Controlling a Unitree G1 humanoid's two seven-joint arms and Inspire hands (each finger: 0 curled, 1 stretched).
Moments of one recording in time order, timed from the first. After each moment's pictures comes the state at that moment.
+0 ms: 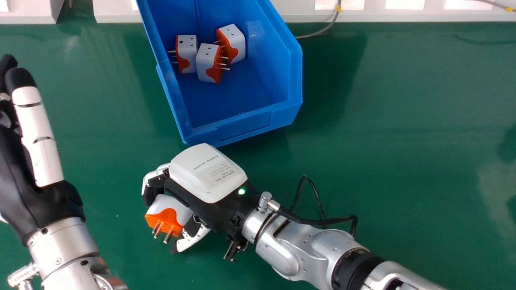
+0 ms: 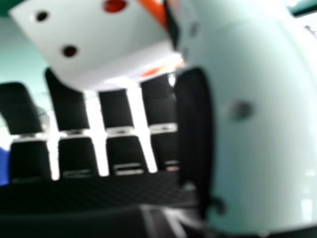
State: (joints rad) left arm 0.18 -0.05 0.15 -0.40 -0.02 -0.18 0.38; right arm -0.74 0.13 0.81 1.19 -0.87 -0.47 -0.58
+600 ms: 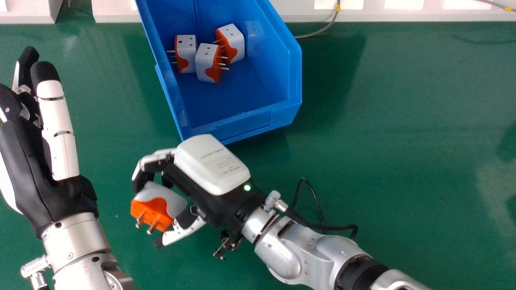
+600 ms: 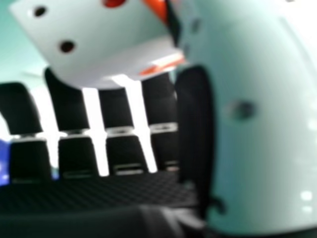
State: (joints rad) left arm 0.18 -0.05 0.11 -0.40 -0.02 -0.17 0.35; right arm -0.67 0.09 0.66 1.04 -0.73 -0.61 -0.55
